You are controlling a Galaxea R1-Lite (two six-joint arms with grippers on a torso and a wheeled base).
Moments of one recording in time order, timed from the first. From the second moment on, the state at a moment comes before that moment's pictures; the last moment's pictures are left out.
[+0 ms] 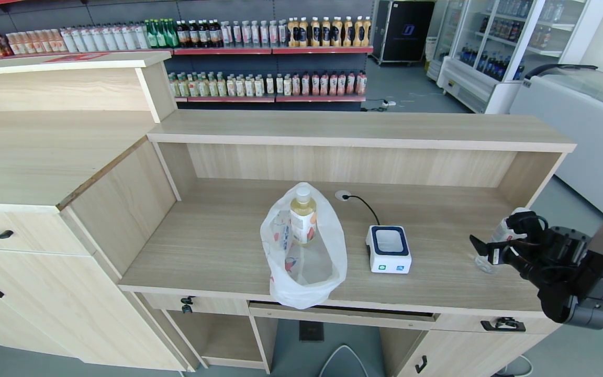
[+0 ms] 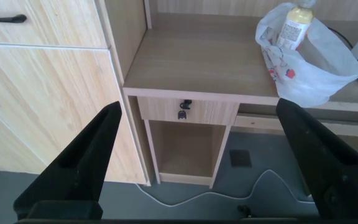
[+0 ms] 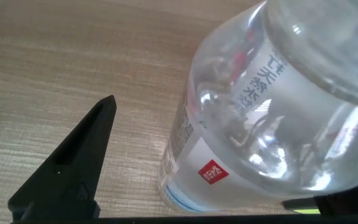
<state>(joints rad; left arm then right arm) 0.00 0.00 0.00 0.00 0.00 0.00 -0.27 2.47 -0.87 -1.45 0.20 -0.26</state>
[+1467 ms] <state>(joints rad) 0.00 0.00 0.00 0.00 0.00 0.00 -0.25 2.49 -0.91 -1.44 0.20 -0.24</state>
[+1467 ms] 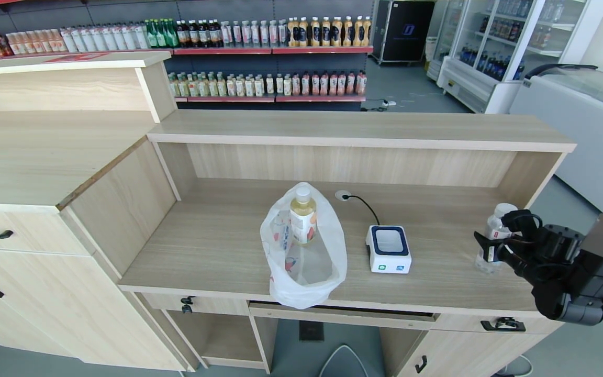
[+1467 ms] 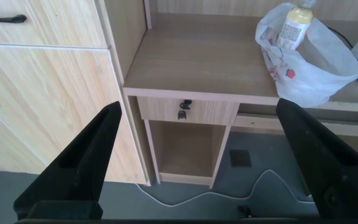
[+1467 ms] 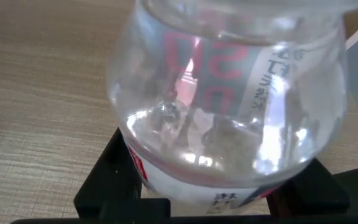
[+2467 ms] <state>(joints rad) 0.00 0.00 0.00 0.00 0.00 0.00 0.15 1.55 -1.03 -0.32 0.53 0.36</state>
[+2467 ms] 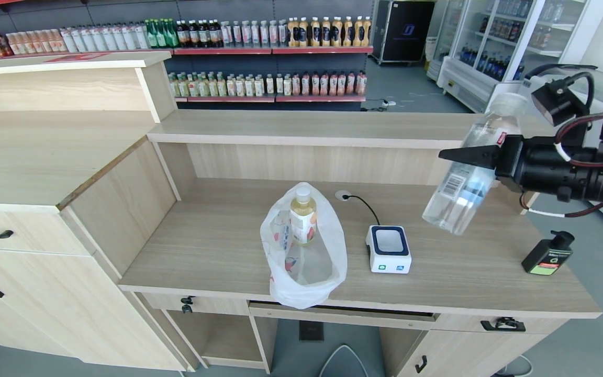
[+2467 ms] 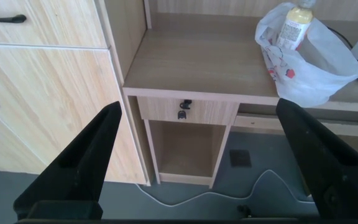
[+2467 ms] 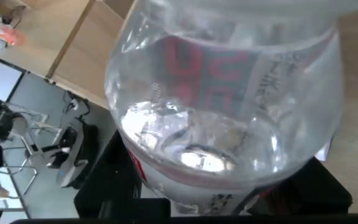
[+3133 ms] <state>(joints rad) 0.00 0.00 0.00 0.00 0.00 0.00 0.46 1.20 -0.97 -0.14 0.66 0.33</state>
